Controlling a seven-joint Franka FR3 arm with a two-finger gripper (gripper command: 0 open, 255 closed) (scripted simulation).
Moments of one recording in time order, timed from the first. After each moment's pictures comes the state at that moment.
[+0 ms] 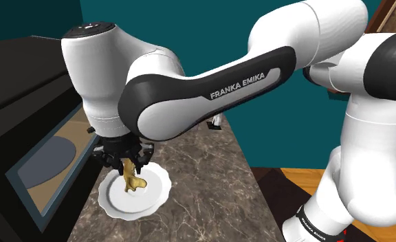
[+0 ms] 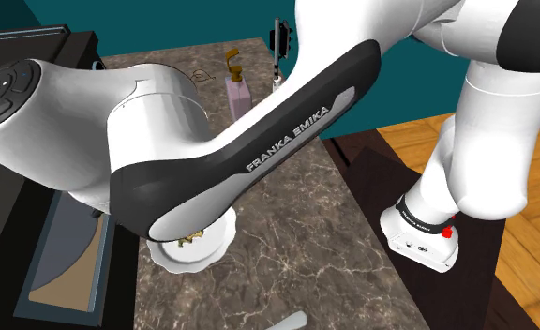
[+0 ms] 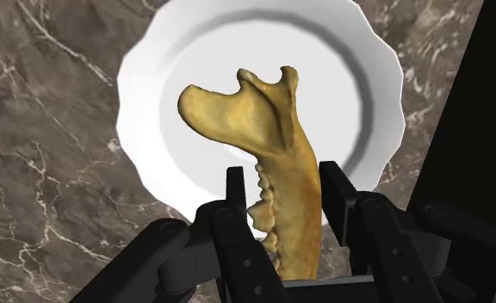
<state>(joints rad) 0.40 0.34 0.58 -1.68 -0.36 1.87 1.63</state>
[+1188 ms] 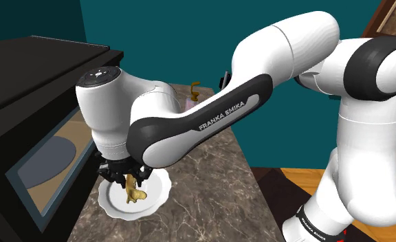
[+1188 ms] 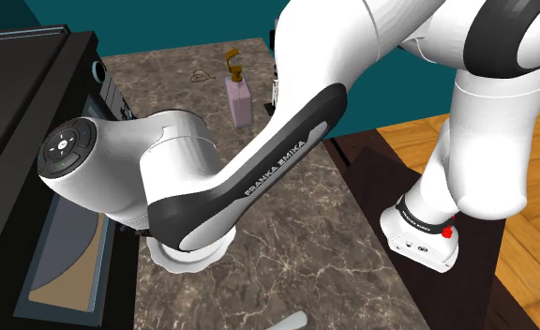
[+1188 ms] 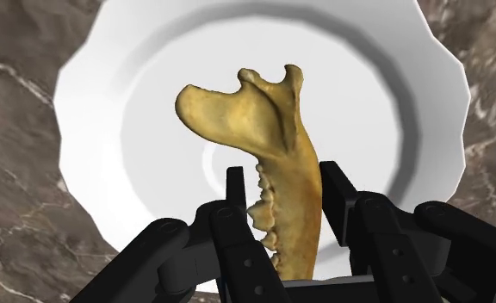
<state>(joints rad) 0.40 0.41 0.56 -1.77 -0.41 2.01 1.67</state>
